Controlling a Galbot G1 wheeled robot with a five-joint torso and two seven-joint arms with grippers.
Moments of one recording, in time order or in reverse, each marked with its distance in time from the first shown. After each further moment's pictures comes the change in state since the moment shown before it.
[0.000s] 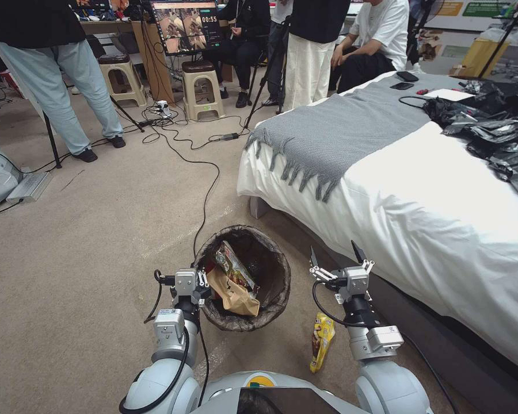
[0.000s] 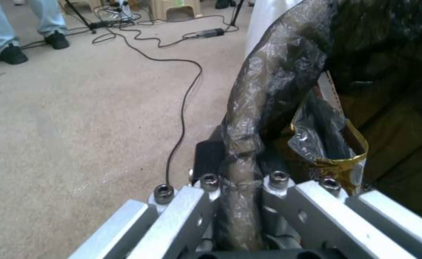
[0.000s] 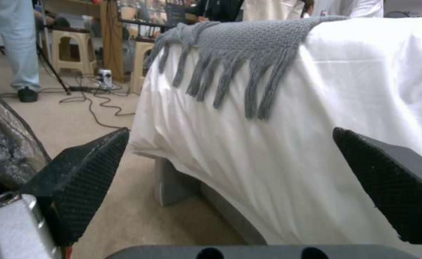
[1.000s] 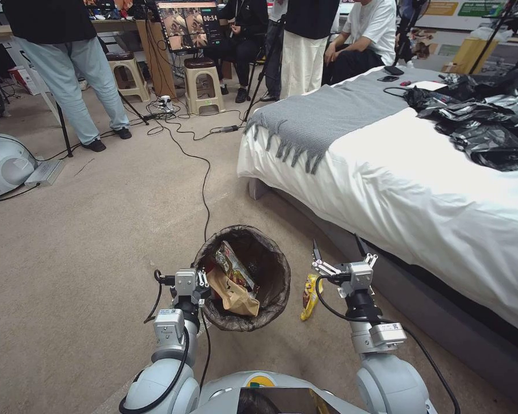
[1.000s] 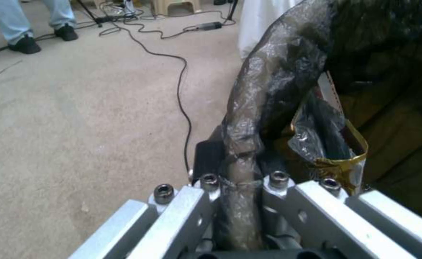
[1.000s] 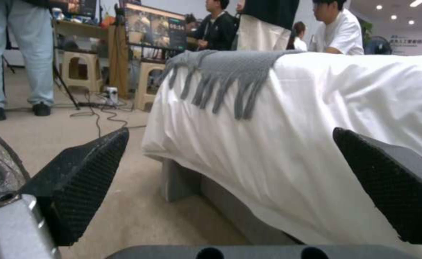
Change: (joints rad) left arm 0.000 0.000 0.000 0.000 0.000 0.000 0.000; right arm 0.039 0.000 0.021 -0.025 0.007 0.067 -0.019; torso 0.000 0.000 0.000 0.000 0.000
